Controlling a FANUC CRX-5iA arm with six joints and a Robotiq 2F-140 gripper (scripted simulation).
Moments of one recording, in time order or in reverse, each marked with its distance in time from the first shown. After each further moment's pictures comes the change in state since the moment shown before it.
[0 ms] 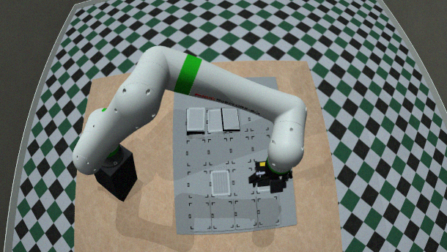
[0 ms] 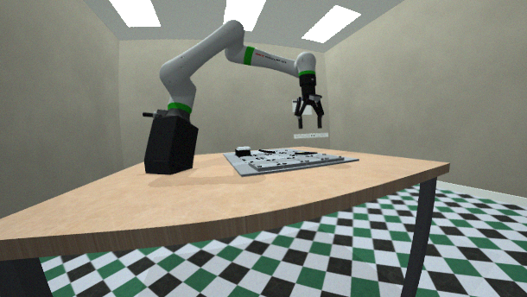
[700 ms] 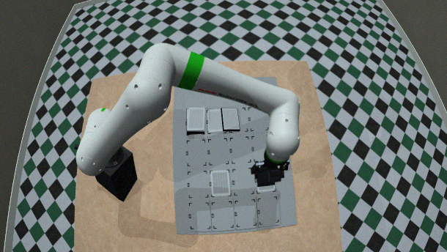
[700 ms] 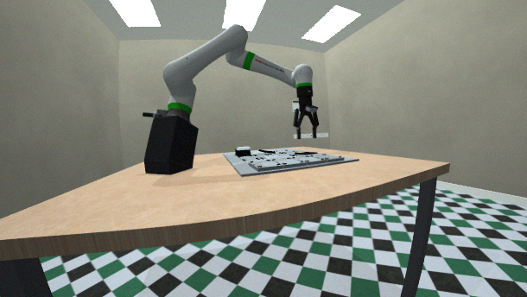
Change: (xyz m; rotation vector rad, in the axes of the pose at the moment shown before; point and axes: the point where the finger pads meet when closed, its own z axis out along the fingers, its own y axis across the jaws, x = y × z) arm -0.053 -0.008 0.051 -0.001 0.000 0.000
